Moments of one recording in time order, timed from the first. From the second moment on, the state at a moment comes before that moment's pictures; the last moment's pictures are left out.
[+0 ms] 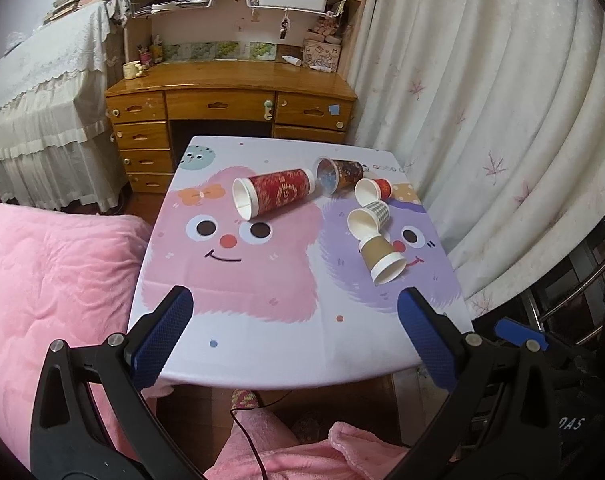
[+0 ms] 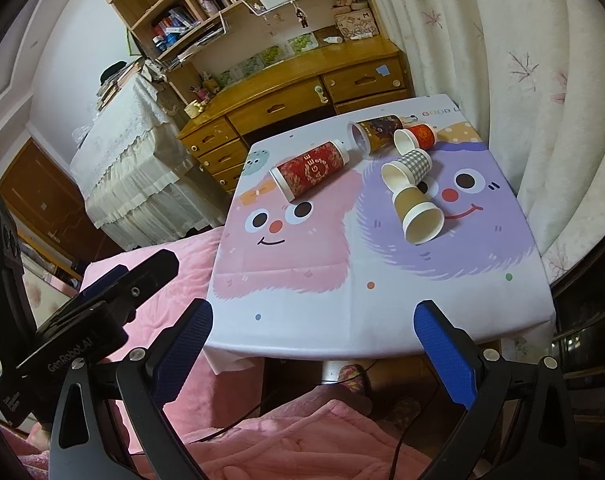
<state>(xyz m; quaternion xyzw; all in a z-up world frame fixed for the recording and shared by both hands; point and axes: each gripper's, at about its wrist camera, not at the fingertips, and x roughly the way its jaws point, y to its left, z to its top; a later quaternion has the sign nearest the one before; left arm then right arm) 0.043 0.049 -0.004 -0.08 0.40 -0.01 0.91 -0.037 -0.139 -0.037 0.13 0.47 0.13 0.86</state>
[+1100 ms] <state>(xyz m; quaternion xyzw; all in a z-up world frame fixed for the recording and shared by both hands) 0.221 0.006 -0.067 -0.20 0.51 -0.03 0.84 0.142 -0.186 -0.063 0.00 0.47 0.11 0.88</state>
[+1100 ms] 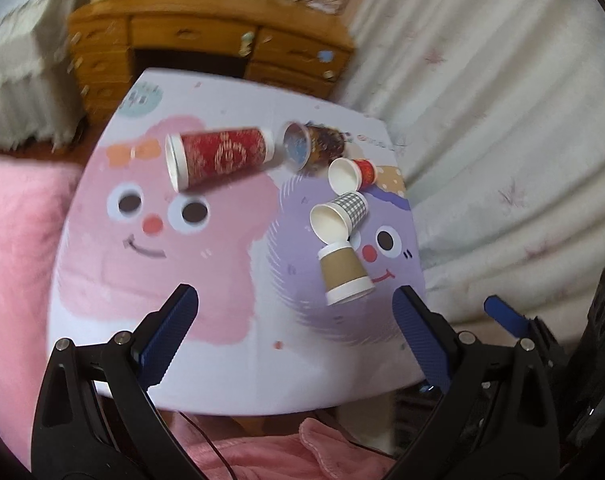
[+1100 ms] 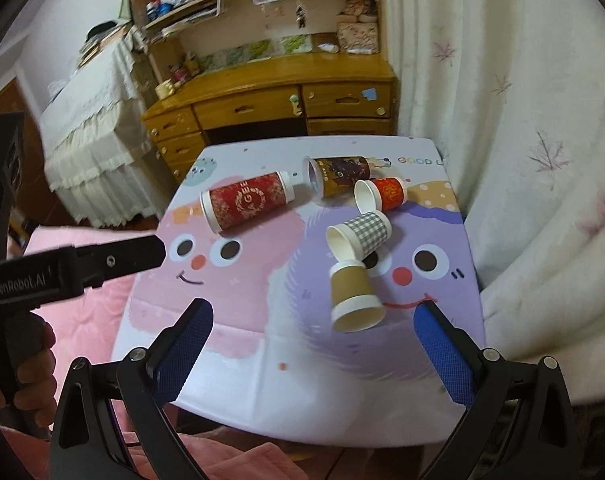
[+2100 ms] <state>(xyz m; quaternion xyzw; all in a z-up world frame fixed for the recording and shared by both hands) 0.348 -0.125 -0.266 -0.68 0.45 0.27 0.51 0.388 -0.380 -0.178 -0.03 0.51 0.19 0.84</state>
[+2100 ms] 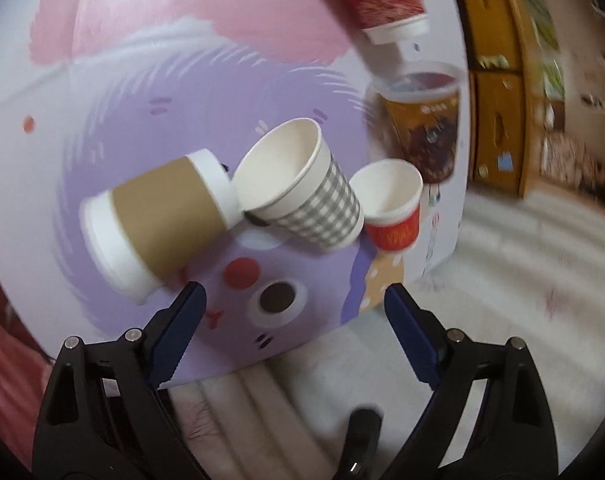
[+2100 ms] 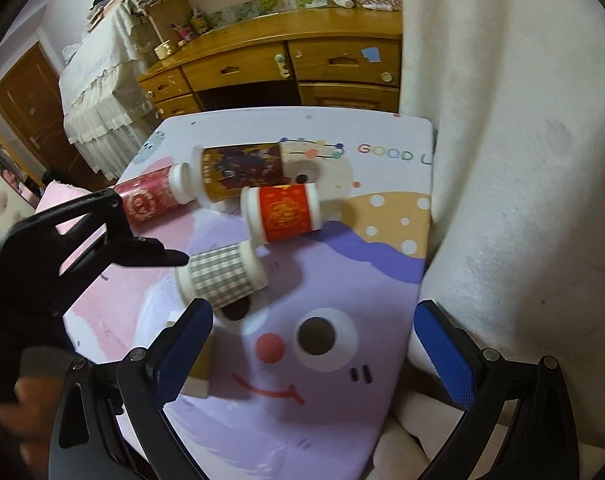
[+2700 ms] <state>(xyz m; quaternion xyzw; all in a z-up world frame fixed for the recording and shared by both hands) 0.387 -0.111 -0.328 -0.73 0.38 0.33 0.45 0.405 -0.426 -0.204 -0.02 0.53 0.16 0.83</state>
